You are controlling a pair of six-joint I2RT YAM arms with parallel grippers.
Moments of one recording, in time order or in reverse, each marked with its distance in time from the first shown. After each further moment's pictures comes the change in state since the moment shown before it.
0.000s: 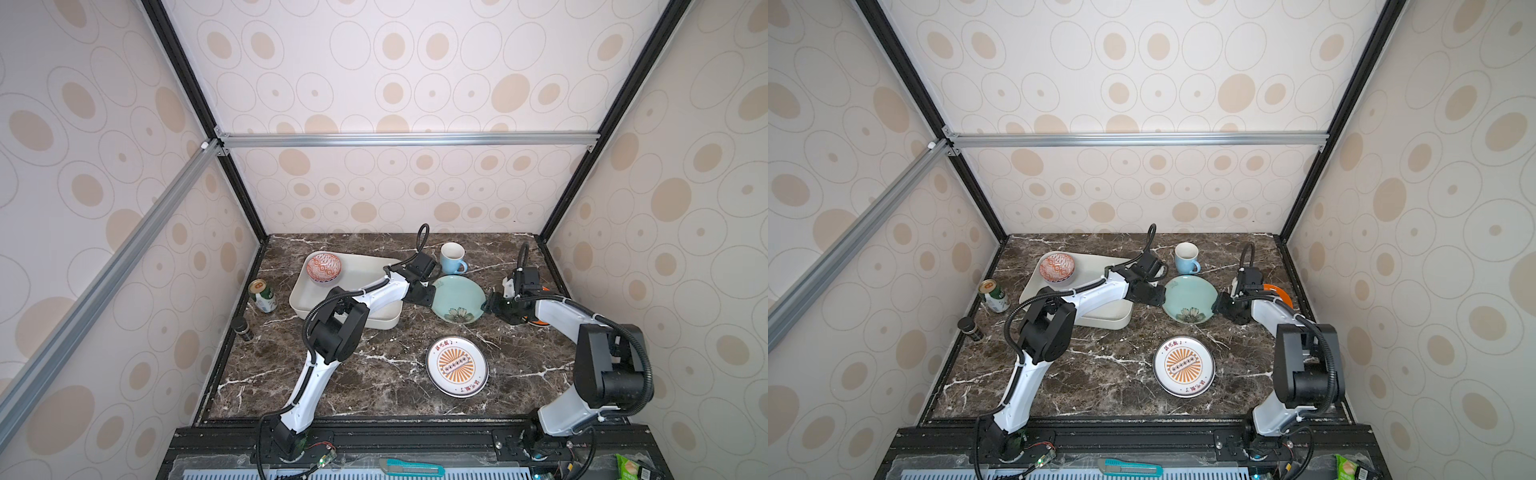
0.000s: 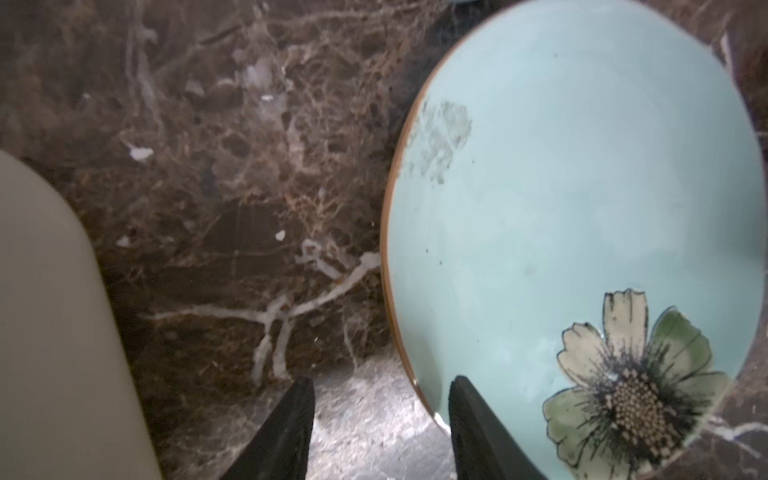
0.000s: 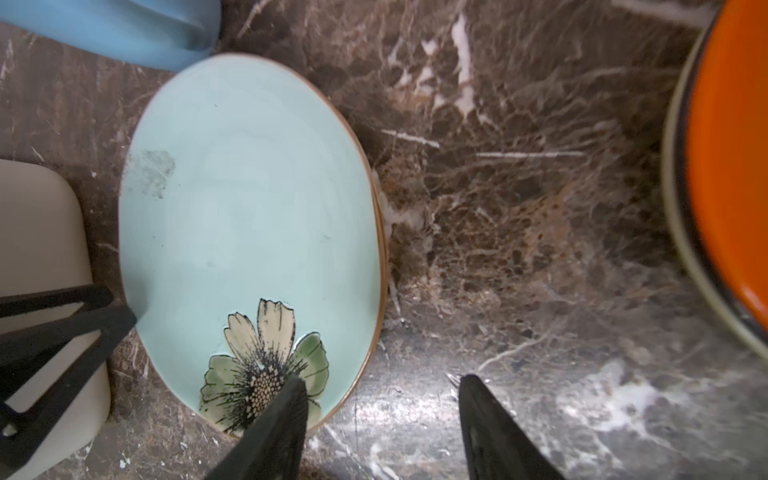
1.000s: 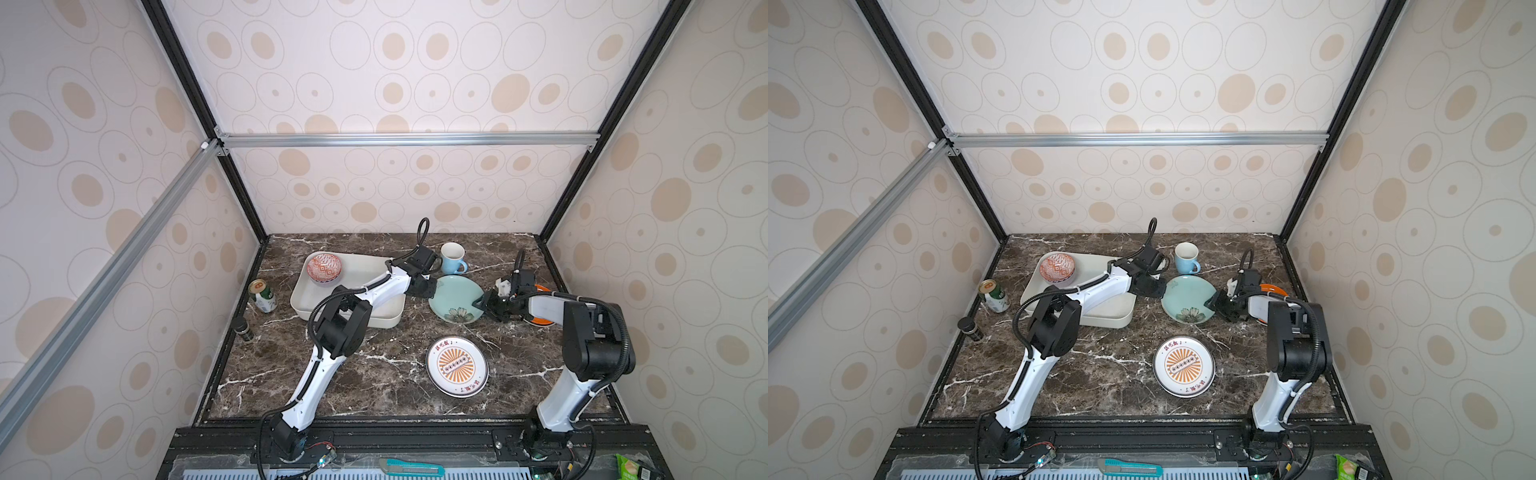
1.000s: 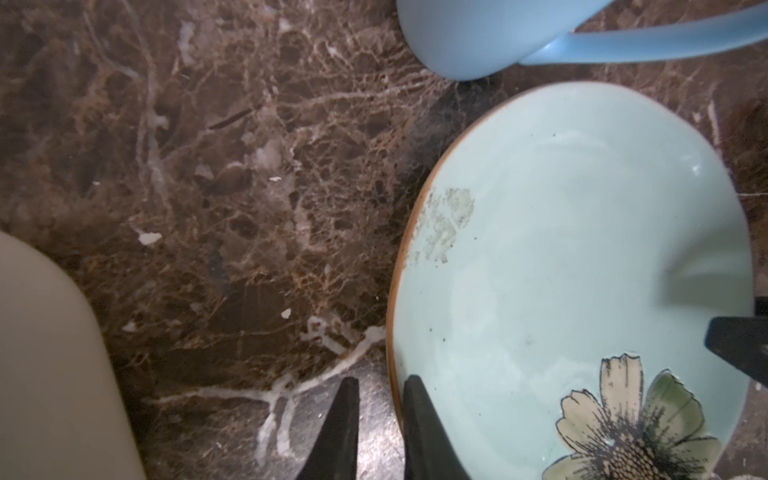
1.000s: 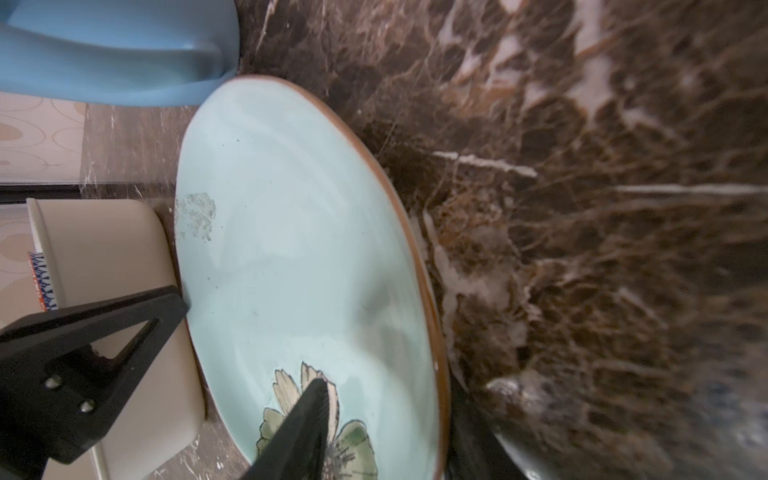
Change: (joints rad) left arm 0.015 0.090 0.146 -0.042 0.019 -0.007; right arm -0.035 0.180 0.019 0.207 -0.231 0.137
